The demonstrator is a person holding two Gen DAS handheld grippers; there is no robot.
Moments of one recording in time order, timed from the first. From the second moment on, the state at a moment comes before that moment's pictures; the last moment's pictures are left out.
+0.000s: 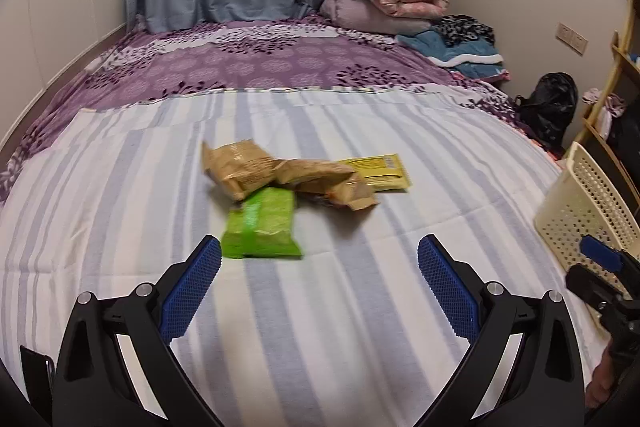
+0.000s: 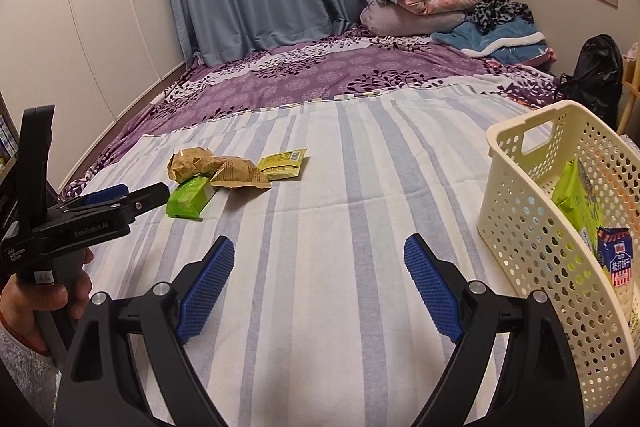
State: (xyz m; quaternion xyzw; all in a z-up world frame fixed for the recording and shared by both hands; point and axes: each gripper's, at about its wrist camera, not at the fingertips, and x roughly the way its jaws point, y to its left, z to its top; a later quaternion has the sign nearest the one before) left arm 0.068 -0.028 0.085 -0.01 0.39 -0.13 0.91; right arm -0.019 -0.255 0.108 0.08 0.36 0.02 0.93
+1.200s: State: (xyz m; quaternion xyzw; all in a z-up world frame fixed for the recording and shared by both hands) left arm 0.153 -0.012 0.009 0.02 0.46 -0.13 0.88; right arm 0.049 -0.222 0.084 0.07 0.38 0.07 0.92
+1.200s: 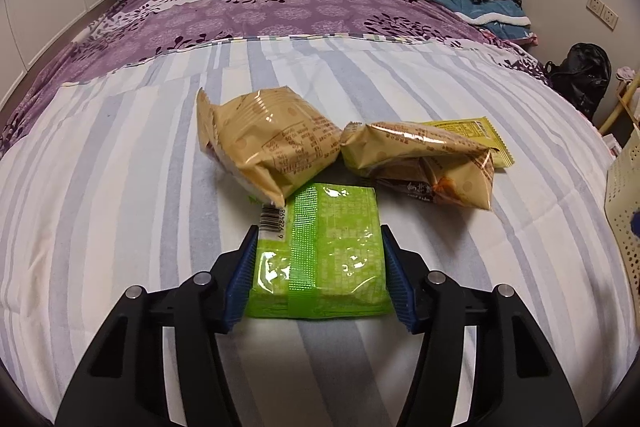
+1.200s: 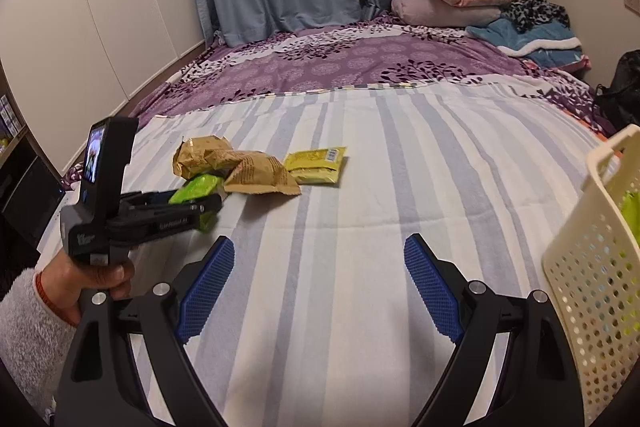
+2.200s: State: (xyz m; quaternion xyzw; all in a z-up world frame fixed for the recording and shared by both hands) left arm 0.073 0.057 0.036 -0.04 0.45 -0.09 0.89; right arm 0.194 -0.130 0.029 -0.03 0.43 0.18 0.89
